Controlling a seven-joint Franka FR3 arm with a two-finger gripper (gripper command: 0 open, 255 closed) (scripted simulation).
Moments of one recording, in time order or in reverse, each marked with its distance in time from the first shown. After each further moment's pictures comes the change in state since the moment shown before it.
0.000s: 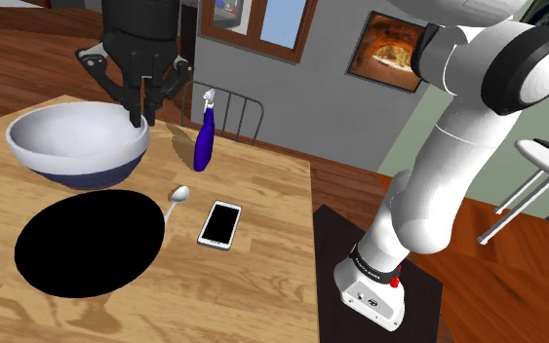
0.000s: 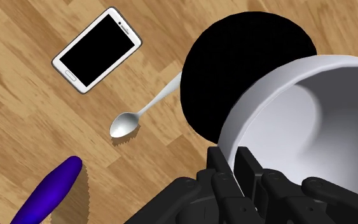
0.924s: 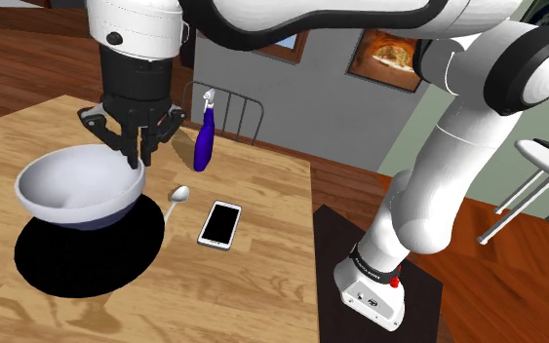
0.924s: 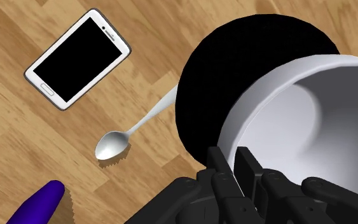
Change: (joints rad) arm 0.004 -0.008 0.004 -0.181 0.000 0.172 0.030
